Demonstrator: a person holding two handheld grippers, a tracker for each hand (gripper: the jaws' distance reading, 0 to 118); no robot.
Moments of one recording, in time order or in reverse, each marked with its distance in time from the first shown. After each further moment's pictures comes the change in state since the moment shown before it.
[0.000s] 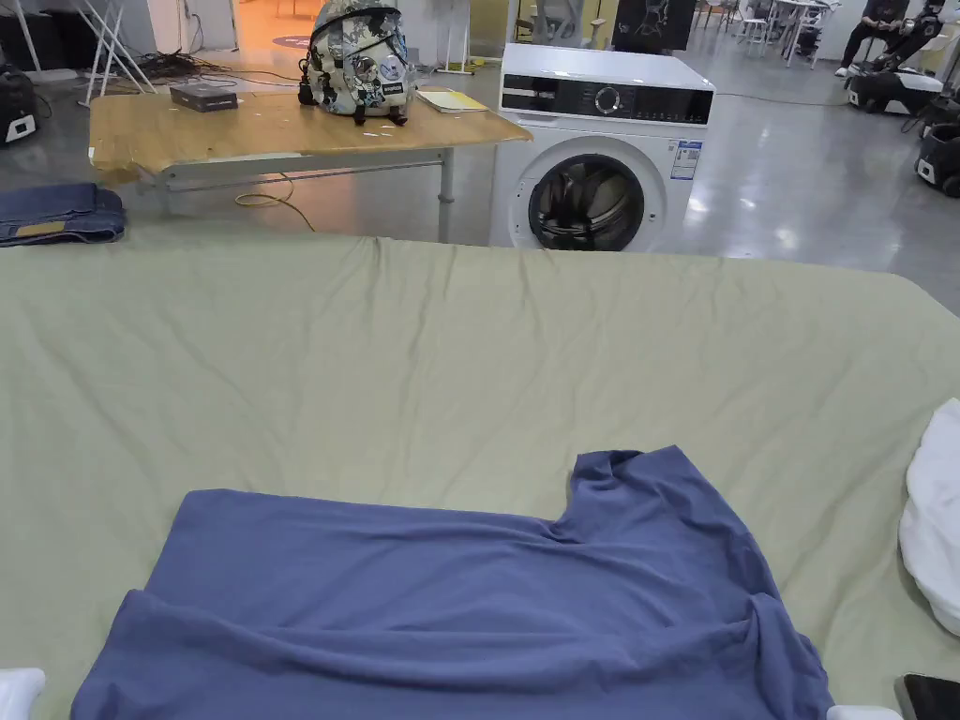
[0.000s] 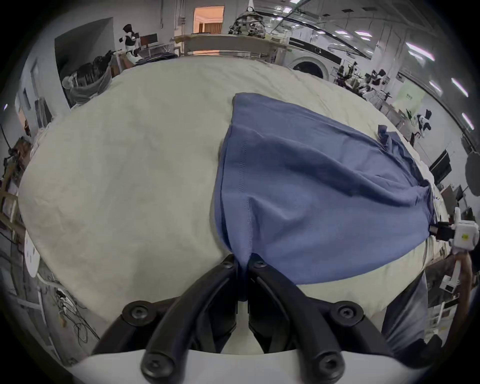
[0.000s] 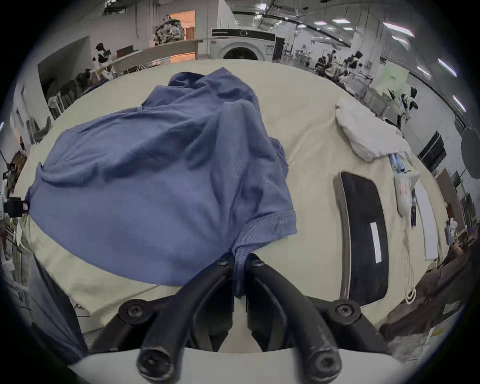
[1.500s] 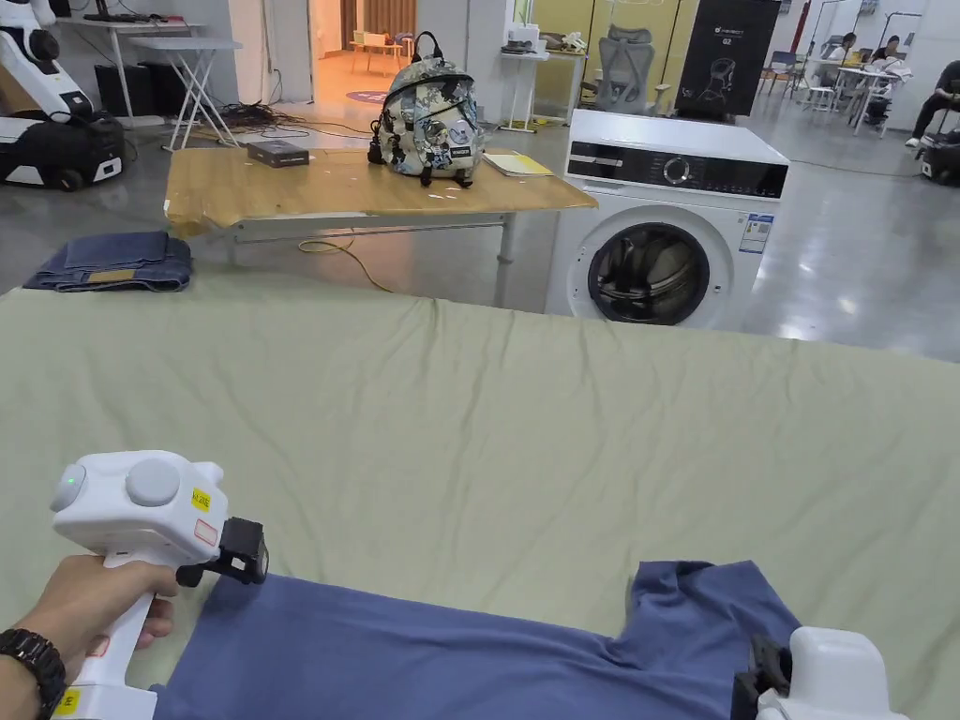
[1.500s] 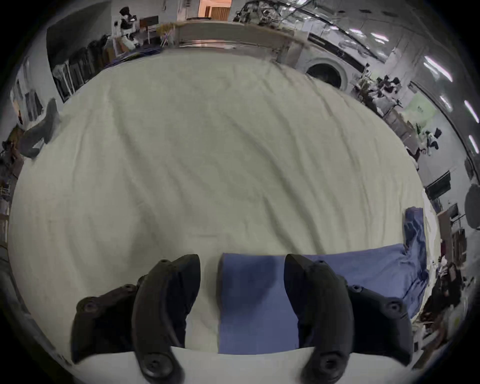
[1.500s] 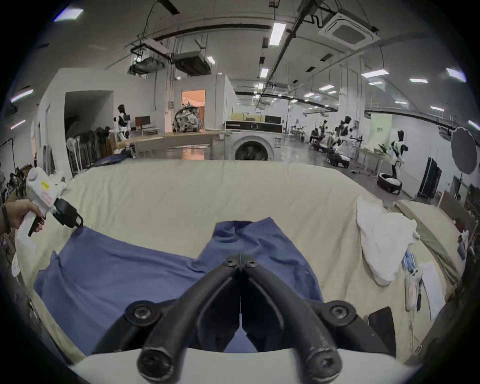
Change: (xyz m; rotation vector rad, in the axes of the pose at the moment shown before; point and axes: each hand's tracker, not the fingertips) left arm 0.006 0.258 -0.113 -0.105 -0.031 0.070; right arm -0.096 0.135 0.030 0.542 0.033 -0.034
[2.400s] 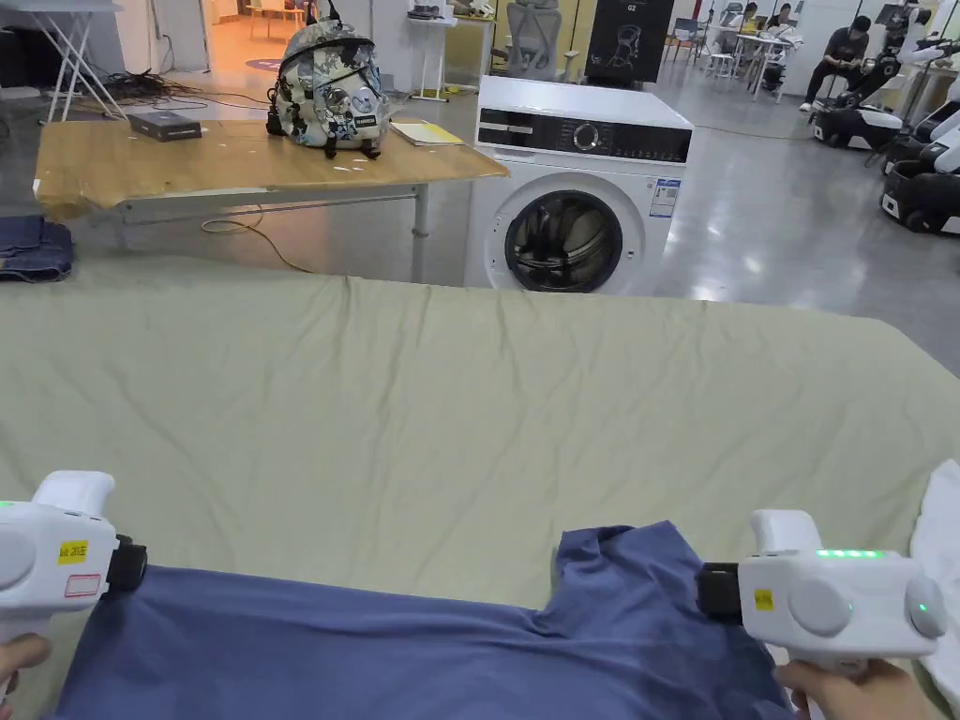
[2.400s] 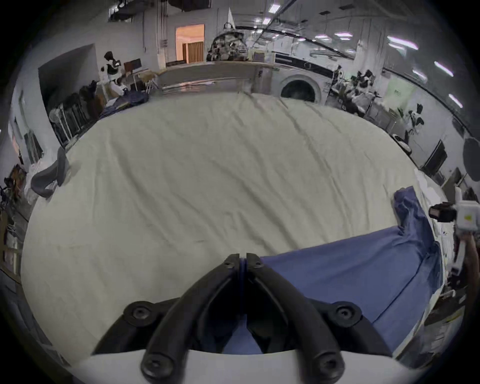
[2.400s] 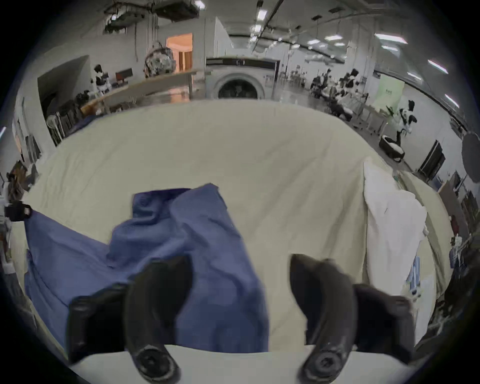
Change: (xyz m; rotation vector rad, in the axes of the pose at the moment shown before) left arm 0.022 -0.039 0.044 0.214 0.015 -0.179; right arm 0.112 0.035 -0.153 -0.426 -0.029 0.011
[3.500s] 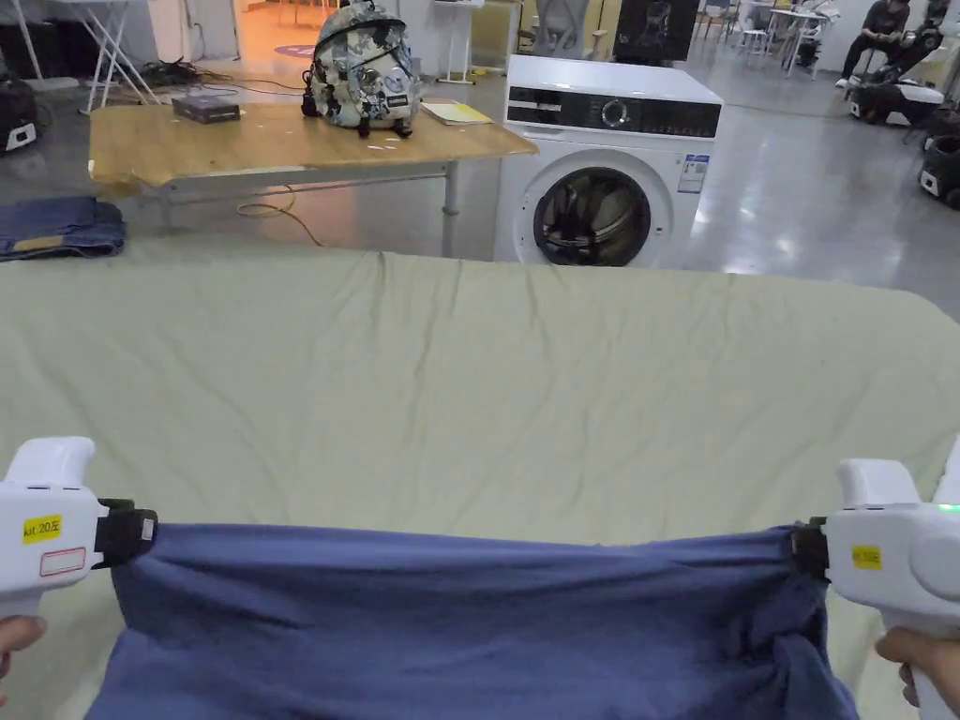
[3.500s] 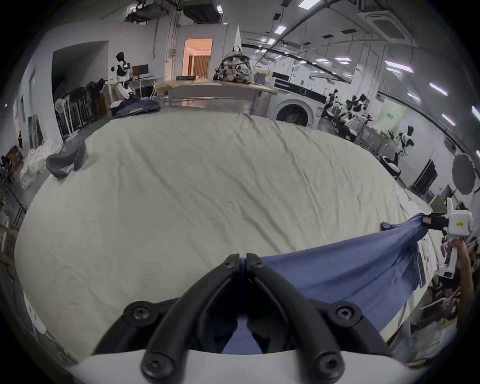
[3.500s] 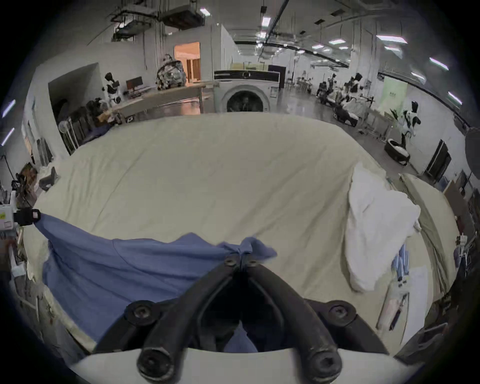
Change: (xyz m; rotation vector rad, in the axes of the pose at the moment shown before) left arm -0.017 -0.052 0.087 0.118 -0.063 0.068; right arm 0.014 -0.038 0.109 0.091 0.062 -0.014
